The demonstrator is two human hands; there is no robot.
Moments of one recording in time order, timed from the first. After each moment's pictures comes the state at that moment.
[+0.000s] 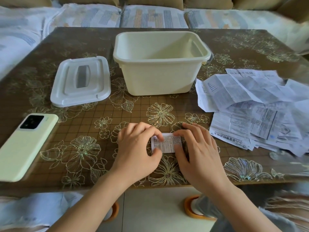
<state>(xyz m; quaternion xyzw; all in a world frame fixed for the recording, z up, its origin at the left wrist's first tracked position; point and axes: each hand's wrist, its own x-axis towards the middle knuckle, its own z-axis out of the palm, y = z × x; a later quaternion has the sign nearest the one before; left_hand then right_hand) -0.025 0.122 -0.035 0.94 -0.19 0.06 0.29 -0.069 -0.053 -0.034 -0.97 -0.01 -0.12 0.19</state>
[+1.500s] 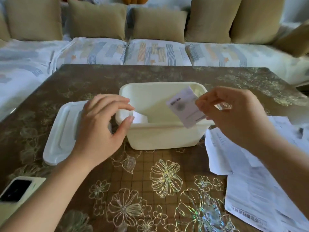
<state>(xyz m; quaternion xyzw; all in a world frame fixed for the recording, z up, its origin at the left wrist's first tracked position) 0.135 0.175 0.062 0.89 -0.24 0.29 0.27 0.092 -0.094 0.123 -0.90 -0.04 -0.19 0.38</state>
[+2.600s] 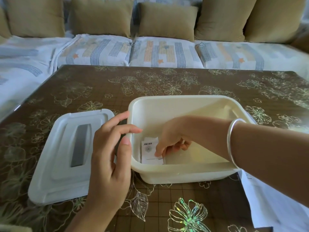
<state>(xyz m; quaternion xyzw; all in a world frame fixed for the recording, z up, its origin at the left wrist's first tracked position) 0.157 0.159 0.026 0.80 -0.14 0.26 0.52 0.262 0.007 0.051 -0.88 0.02 0.45 0.13</state>
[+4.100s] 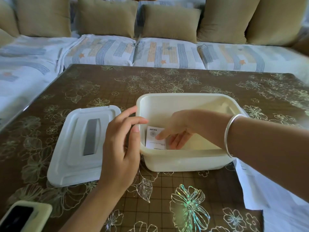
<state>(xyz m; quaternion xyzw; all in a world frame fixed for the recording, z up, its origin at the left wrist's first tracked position) 0.155 0.162 0.030 0.81 -0.13 0.24 0.51 0.253 0.005 0.062 -0.87 0.11 0.39 0.29</state>
